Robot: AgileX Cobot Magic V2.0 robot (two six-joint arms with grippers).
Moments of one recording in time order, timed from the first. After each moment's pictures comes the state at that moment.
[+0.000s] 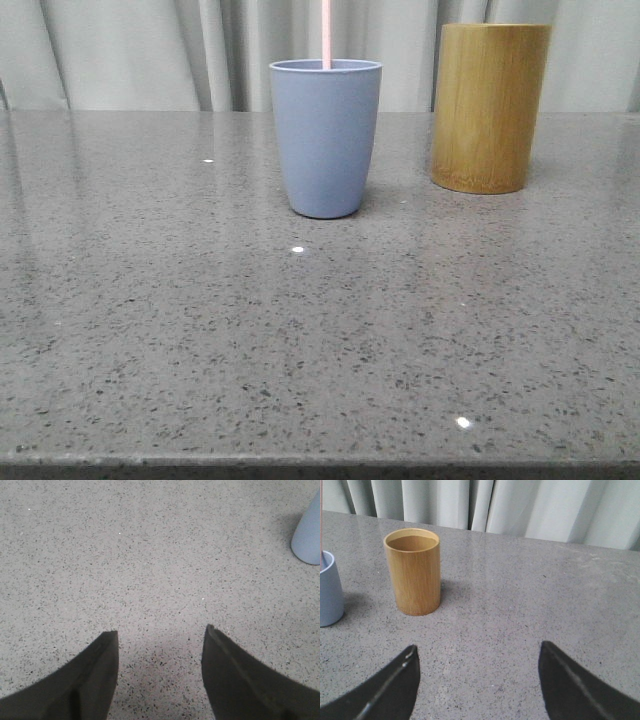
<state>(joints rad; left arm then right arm) -0.12 0.82 -0.87 -0.20 0.85 0.12 0.27 0.30 -0.72 -0.21 0.79 0.20</state>
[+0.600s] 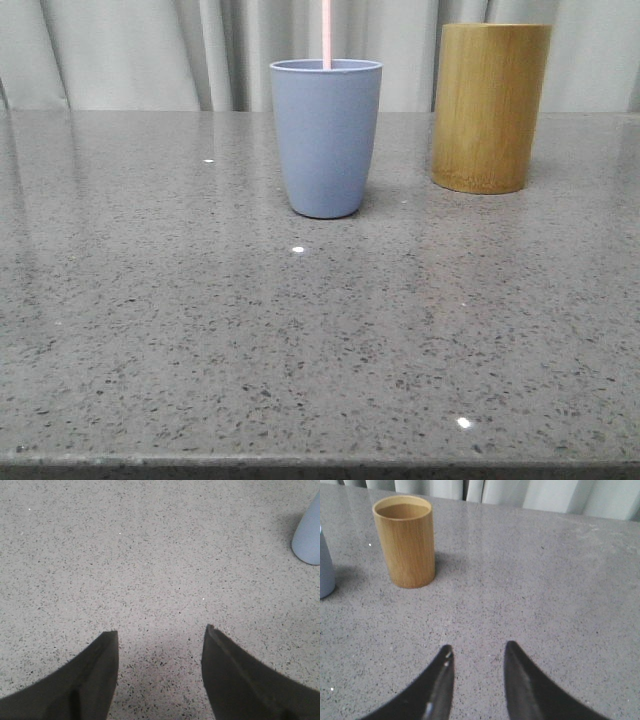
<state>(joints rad) -0.12 0.82 -0.87 -0.20 0.85 0.12 0.27 0.29 -0.72 -0.21 0.89 0.20</state>
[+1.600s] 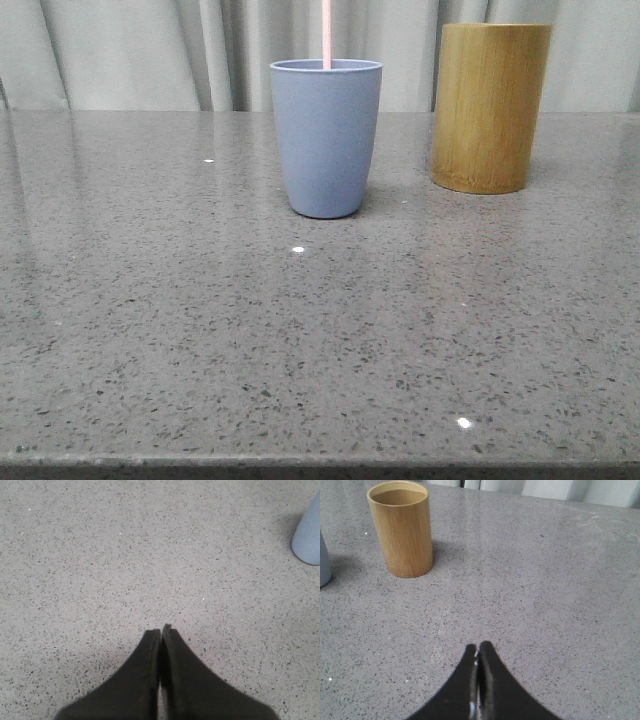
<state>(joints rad) -0.12 0.82 -0.87 -0.20 0.85 0.12 0.27 0.29 -0.72 -0.21 0.92 0.20</state>
